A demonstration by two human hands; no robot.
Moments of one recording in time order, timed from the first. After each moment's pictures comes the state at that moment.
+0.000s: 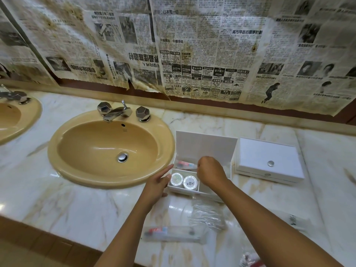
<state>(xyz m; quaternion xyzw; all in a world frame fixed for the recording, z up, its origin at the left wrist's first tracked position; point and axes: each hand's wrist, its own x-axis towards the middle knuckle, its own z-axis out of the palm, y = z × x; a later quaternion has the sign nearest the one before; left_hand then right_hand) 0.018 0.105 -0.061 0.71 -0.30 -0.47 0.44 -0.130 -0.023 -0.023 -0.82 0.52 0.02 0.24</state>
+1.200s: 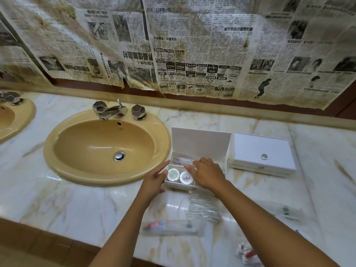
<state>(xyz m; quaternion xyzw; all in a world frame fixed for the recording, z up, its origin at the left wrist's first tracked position) 0.011 0.106 -0.056 0.71 -0.30 -0.46 0.44 -0.149 -0.010 -0.040 -0.86 0.46 0.08 0.22</state>
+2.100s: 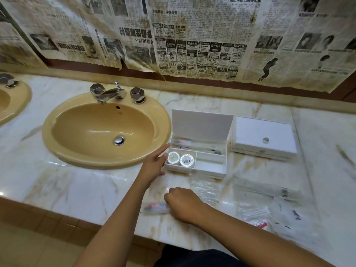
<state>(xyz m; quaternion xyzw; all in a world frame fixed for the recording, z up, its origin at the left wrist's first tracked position) 0.011 0.107 -0.054 0.72 -0.30 -0.45 0.44 -0.140 0.114 -0.041 -0.94 0.22 0.16 0.21</state>
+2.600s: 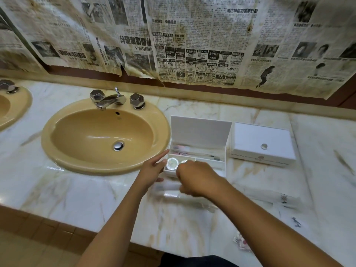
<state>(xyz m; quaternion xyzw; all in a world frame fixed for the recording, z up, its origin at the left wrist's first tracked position) 0.016 0.105 -0.053 0.71 -0.30 -0.46 0.44 -0.141 0.055 0.050 -0.93 0.29 0.15 0.15</state>
